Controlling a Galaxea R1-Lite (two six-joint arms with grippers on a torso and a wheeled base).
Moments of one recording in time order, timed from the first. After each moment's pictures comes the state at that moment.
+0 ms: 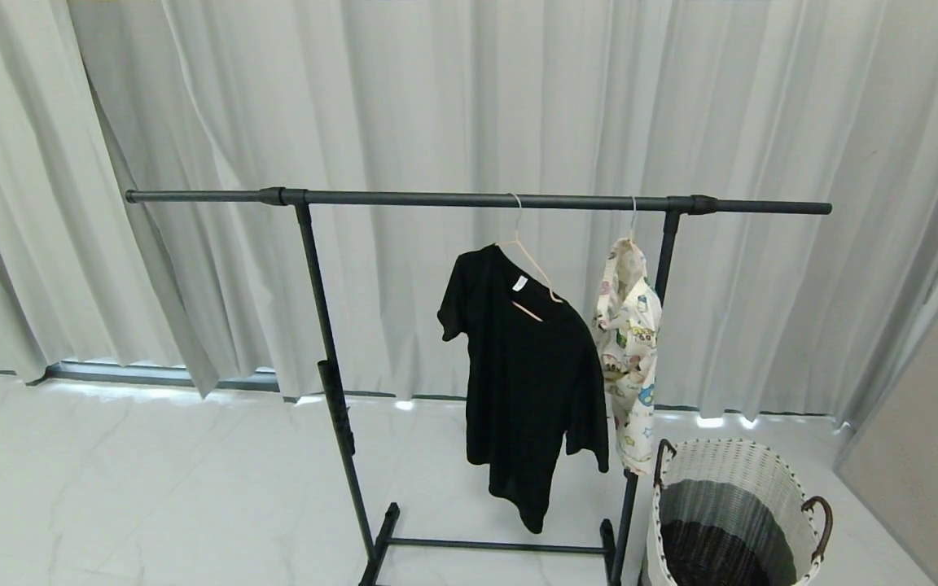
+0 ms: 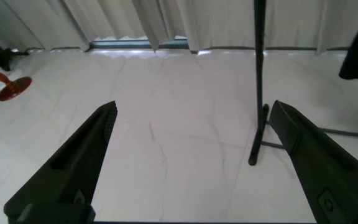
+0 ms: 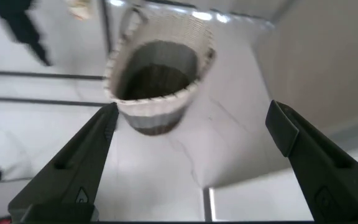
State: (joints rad) left arm 0.02 0.31 0.00 -0.06 0.36 0.26; right arm -0.43 0.68 -0.12 -0.06 0.35 -0.36
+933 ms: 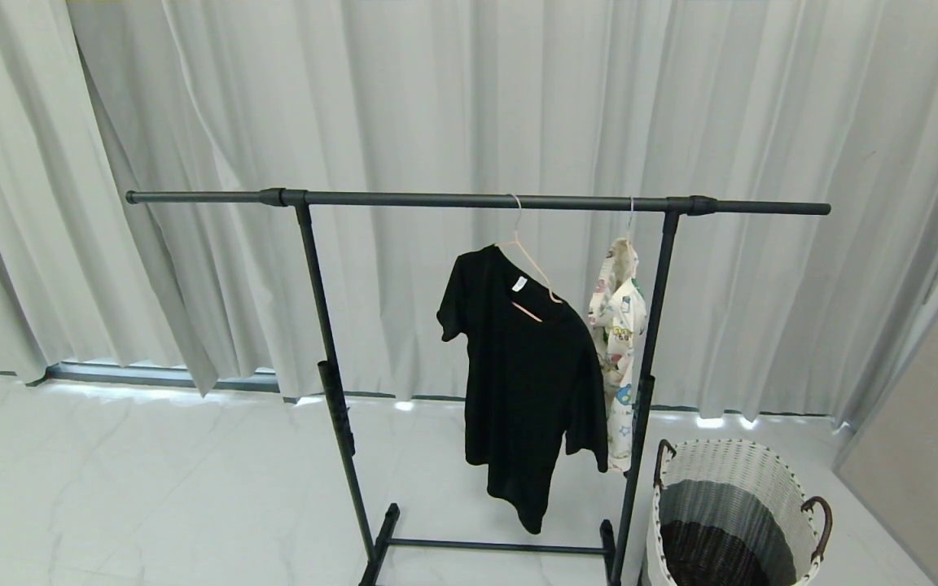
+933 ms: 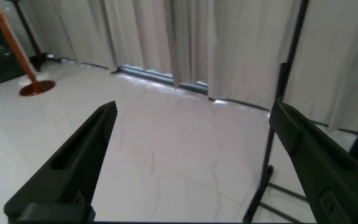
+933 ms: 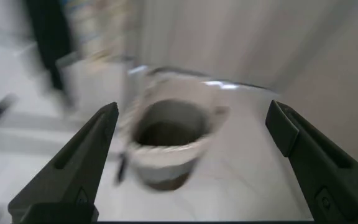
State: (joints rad) left arm 0.10 0.09 0.00 -0.06 0.32 0.18; right arm -0.11 0.18 -0.01 -0.06 -0.13 -0.12
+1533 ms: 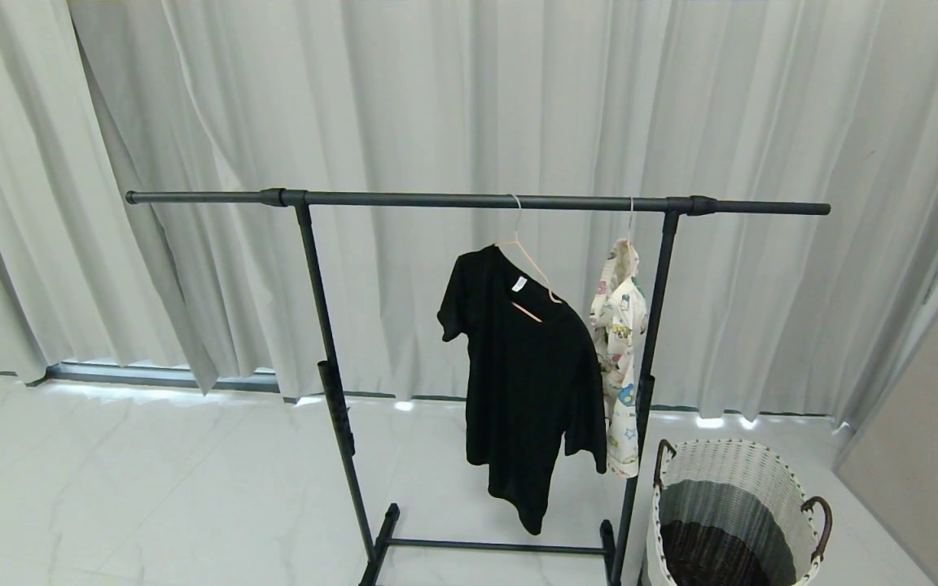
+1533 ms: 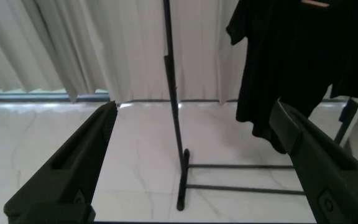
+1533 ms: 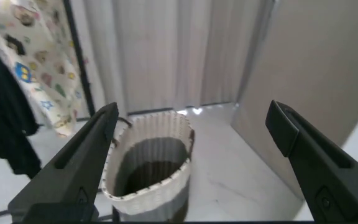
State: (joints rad) left arm 0.02 0.04 0.00 0.01 -0.05 0.12; right arm 0.00 0.02 0.00 -0.07 -0.22 -0.01
